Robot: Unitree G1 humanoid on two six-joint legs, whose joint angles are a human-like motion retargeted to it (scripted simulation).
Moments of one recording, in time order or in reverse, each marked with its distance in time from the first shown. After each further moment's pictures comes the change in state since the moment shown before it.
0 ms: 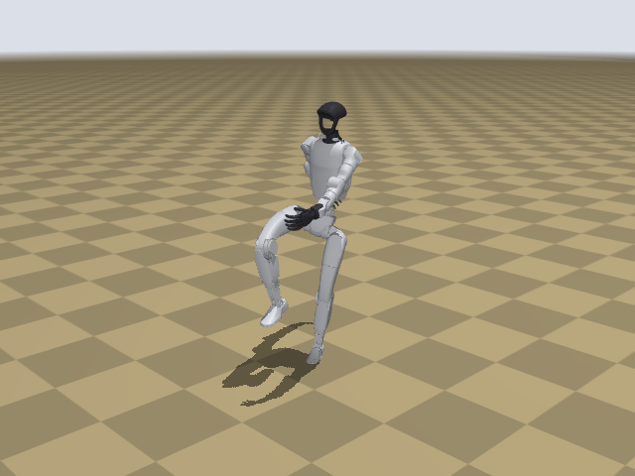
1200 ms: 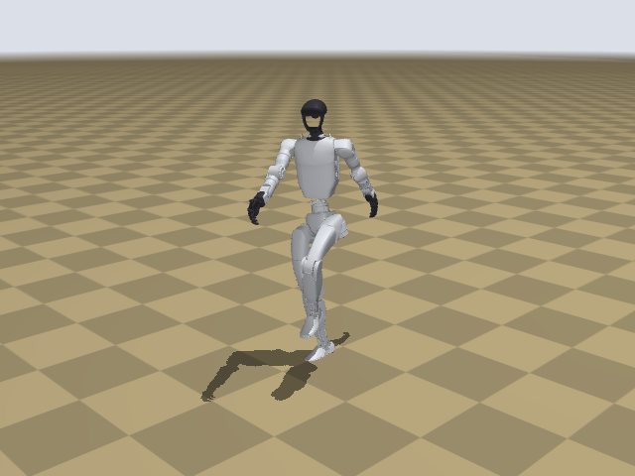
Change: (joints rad) left arm 1.562 -0.049 0.077 0.325 0.642 0.139 0.329; right arm -1.568 0.158 0.245 -0.261 0.193 -0.244 -0.113; waist 0.876 -0.276 -0.166; left_leg -1.159 0.110 0.473 1.379 0.044 0.093; right_leg 1.237 0.090 0.332 -1.485 -0.064 0.178
